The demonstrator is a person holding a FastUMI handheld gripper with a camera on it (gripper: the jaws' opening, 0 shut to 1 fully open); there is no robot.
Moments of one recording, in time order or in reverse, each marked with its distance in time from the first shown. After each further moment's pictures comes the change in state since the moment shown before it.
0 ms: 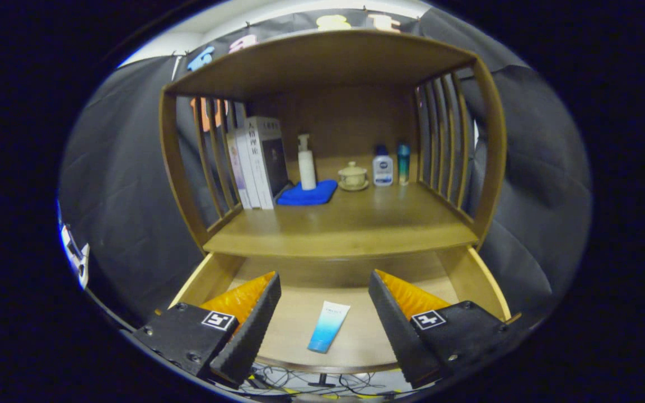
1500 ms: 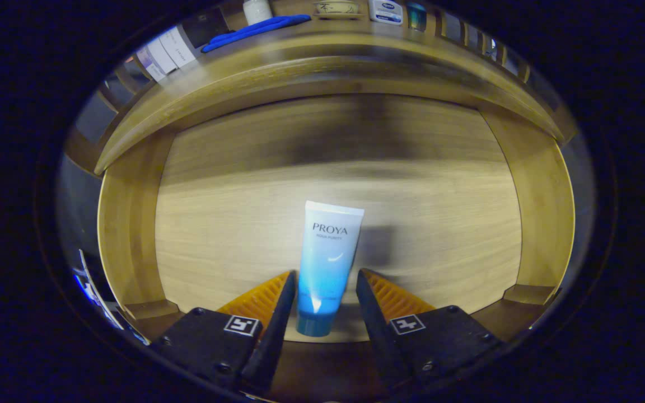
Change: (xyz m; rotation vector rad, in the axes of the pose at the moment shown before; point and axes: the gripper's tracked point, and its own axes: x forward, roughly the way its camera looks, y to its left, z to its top) arm 0.086 -0.014 -0.150 0.154 0.797 -0.150
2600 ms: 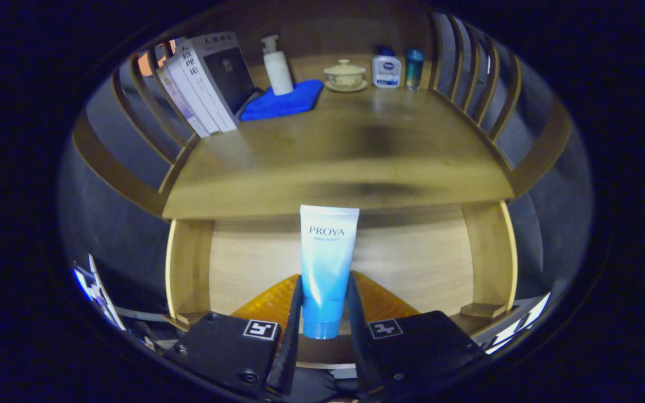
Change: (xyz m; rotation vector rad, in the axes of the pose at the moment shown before) arm -0.136 0.012 0.069 -0.050 -0.237 0.031
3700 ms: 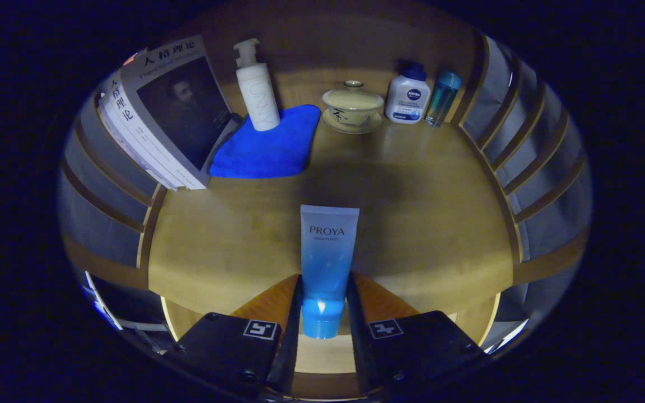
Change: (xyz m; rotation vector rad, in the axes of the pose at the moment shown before) arm 0.061 -0.002 0.116 -0.014 0.043 -0.044
